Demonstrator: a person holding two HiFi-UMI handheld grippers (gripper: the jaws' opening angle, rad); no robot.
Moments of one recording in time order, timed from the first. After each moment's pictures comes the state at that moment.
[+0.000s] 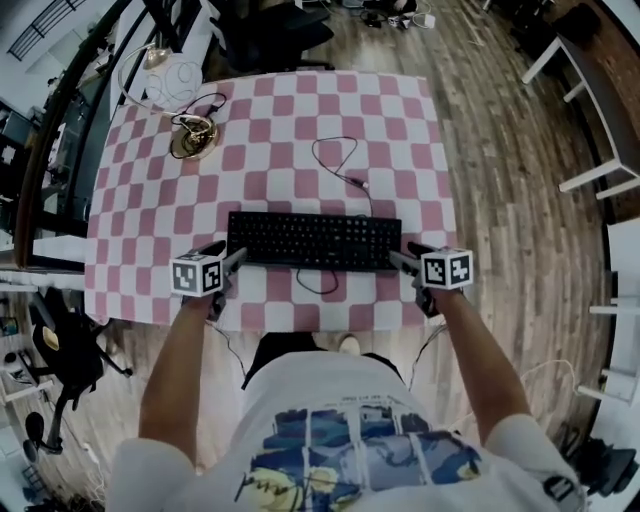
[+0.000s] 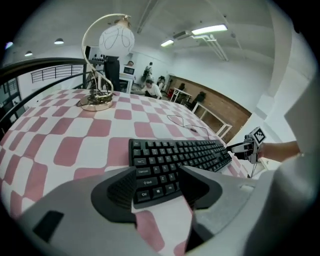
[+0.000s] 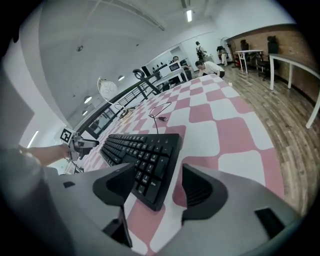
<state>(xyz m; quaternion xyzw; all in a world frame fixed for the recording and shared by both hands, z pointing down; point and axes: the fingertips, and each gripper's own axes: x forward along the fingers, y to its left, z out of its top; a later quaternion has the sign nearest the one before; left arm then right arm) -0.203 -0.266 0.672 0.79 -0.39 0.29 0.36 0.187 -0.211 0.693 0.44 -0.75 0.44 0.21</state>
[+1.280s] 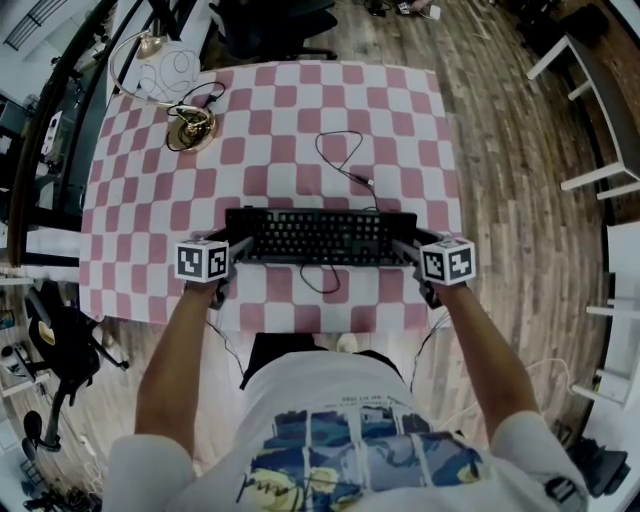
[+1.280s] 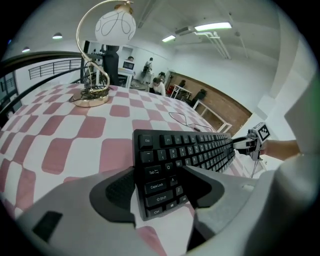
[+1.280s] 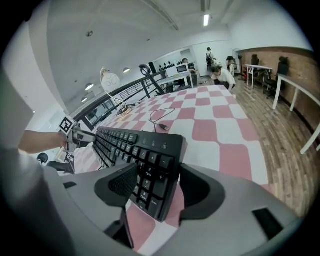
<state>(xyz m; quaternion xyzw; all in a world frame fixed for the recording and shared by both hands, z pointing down) -0.191 -0.295 0.695 0.79 -0.38 0.30 0.38 0.182 -0.248 0.683 0.46 -0.76 0.38 0.26</state>
